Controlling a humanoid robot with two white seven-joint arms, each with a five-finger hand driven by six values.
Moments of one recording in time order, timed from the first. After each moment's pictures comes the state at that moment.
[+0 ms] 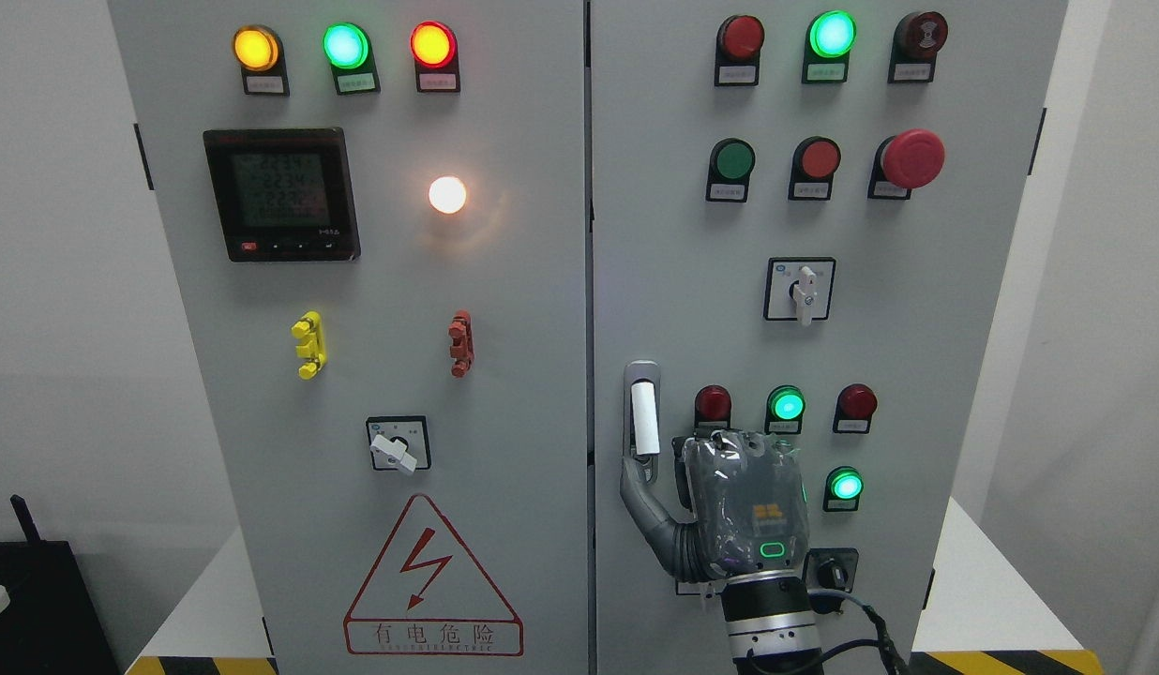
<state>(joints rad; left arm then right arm) 0.11 -0.05 0.00 0.00 0.11 -0.11 -0.07 -0.49 0.08 0.31 -1.65 1.34 0.20 -0.20</state>
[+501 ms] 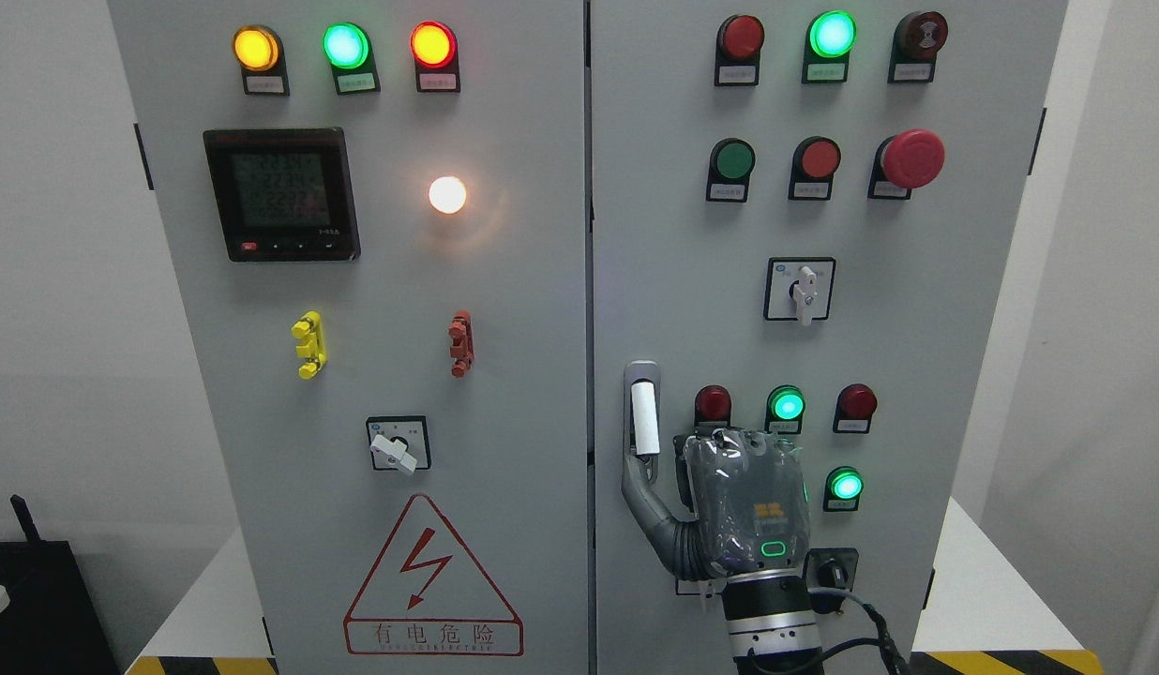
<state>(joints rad) 0.11 -0.05 0.00 0.00 0.11 -0.11 -0.07 -0.49 0.08 0.31 -1.65 1.34 0.20 -0.21</state>
